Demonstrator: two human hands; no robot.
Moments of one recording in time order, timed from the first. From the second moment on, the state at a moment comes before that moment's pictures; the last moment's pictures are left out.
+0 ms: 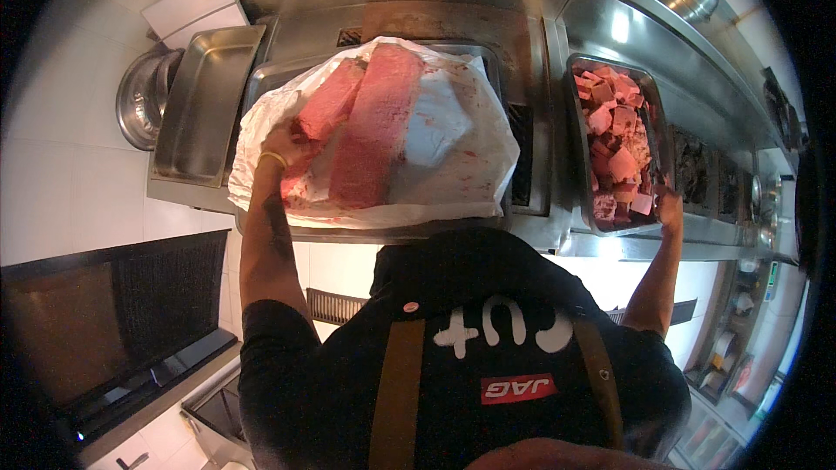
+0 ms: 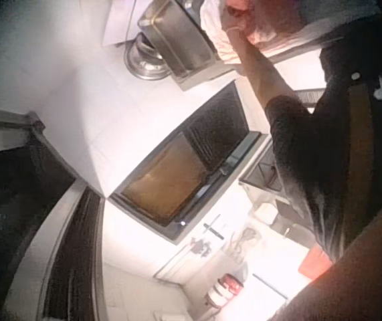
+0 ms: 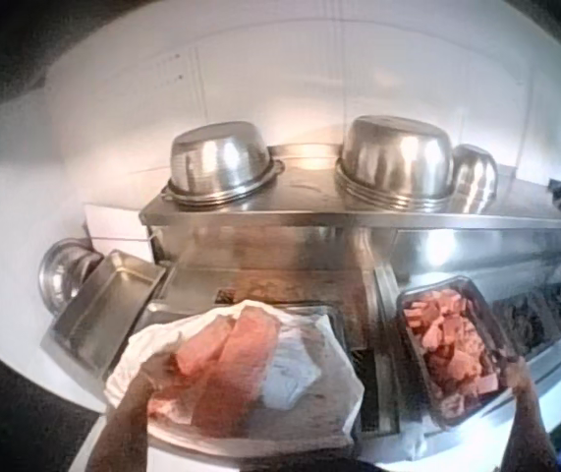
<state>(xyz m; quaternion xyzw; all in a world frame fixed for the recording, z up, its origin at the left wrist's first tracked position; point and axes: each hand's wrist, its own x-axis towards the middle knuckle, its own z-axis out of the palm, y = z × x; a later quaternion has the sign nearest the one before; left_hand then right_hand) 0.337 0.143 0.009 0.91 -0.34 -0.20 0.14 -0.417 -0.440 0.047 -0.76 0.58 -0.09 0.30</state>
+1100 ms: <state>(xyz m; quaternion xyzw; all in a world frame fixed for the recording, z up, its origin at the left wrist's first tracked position) 0.287 0.098 0.076 0.83 -0.37 -0.18 0.37 -0.055 -0.138 0.109 -0.94 0.23 -0.01 0.23</state>
